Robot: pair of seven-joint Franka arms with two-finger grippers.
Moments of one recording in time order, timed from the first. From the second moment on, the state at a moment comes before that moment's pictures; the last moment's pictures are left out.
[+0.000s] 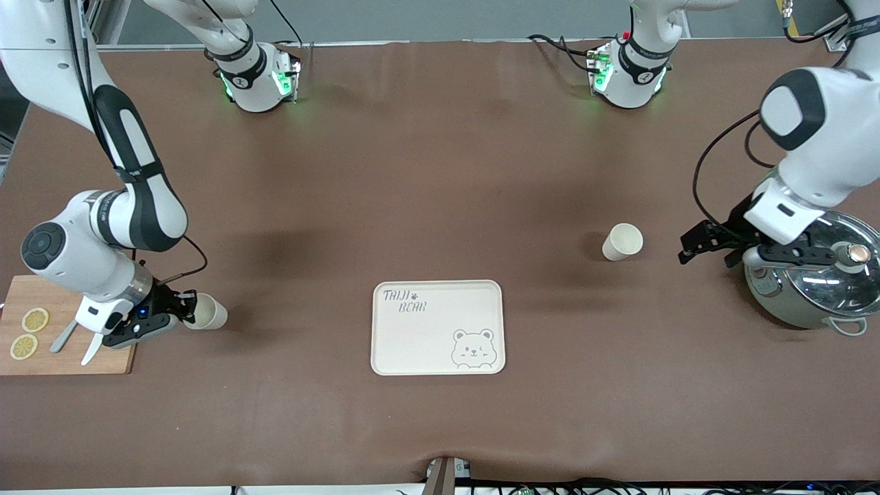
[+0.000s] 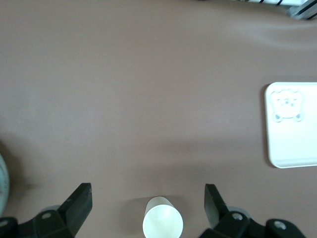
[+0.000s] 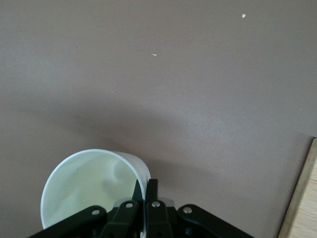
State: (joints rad) left arm -0.05 0.04 0.01 -1.95 -0.21 2.21 0.08; right arm -0.14 0.51 0.08 -1.83 0.05 2.47 -0.47
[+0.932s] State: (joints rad) left arm -0.05 0.07 -0.04 -1.56 -0.10 1.75 -0.16; right arm -0.14 0.56 0.08 -1.83 0.05 2.52 -0.47
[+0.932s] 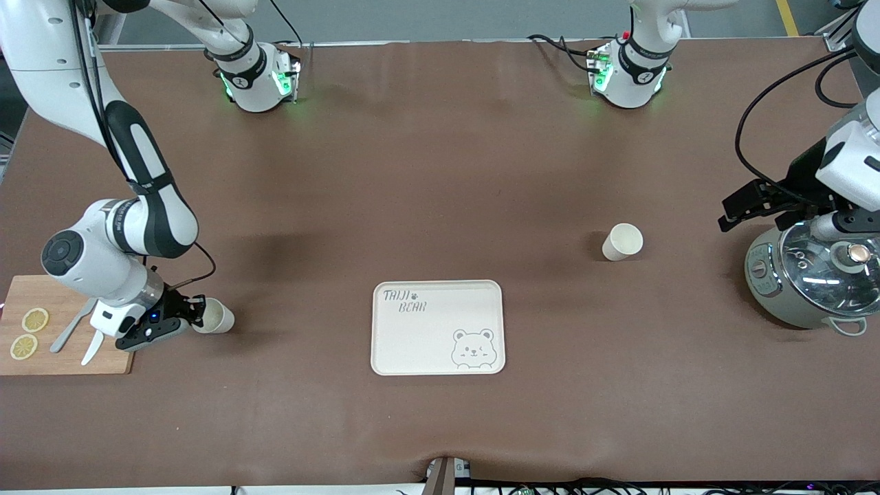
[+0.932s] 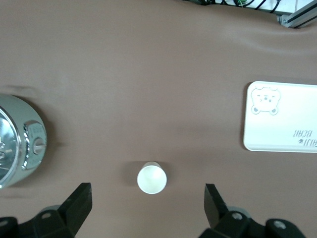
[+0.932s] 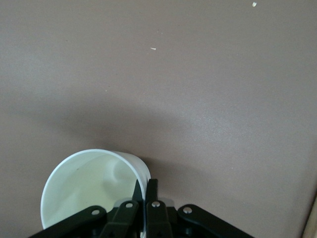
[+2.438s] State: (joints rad) left arm 0.00 0.07 -0.03 -1.45 -0.06 1.55 -0.19; right arm -0.14 0.58 0.09 -1.83 0.05 2.55 -0.47
